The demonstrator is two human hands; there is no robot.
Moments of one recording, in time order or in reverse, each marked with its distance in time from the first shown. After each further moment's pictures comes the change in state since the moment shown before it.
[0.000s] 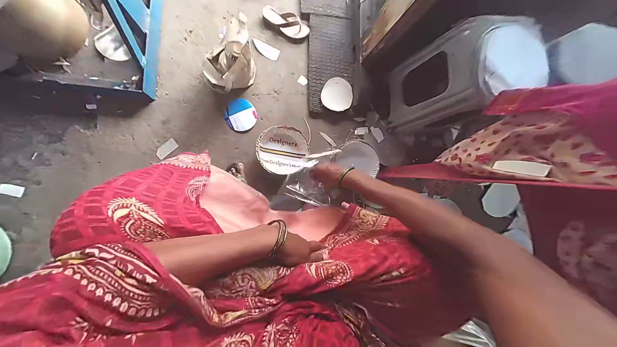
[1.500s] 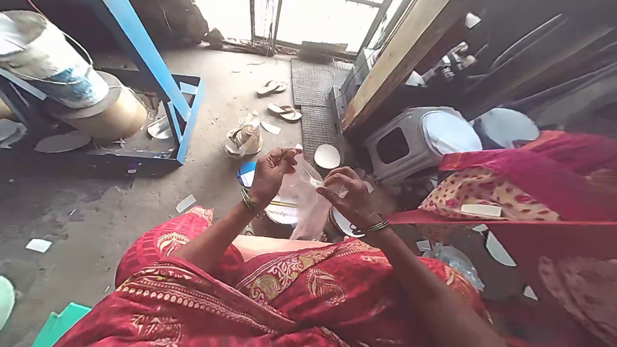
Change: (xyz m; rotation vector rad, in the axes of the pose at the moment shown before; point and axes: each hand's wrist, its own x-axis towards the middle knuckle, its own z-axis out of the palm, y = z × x) left_hand -0.089 -0.001 -0.110 -0.463 1.588 0.652; right_hand -0.100 -0.105 -0.083 0.255 1.294 -0.196
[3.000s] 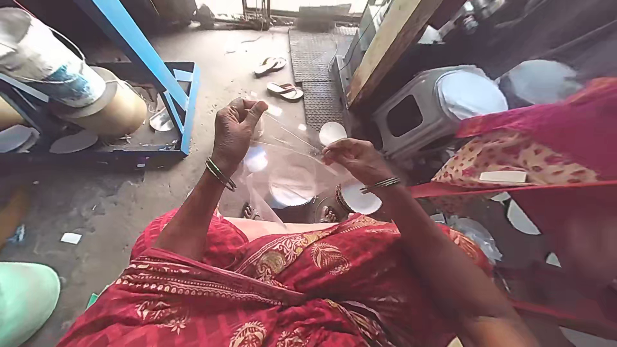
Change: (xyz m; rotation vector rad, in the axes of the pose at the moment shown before) left_hand 0.031 0.033 -0.057 0.334 0.130 0.151; right_hand 0.022 0.008 -0.014 0.469 -0.152 0.267
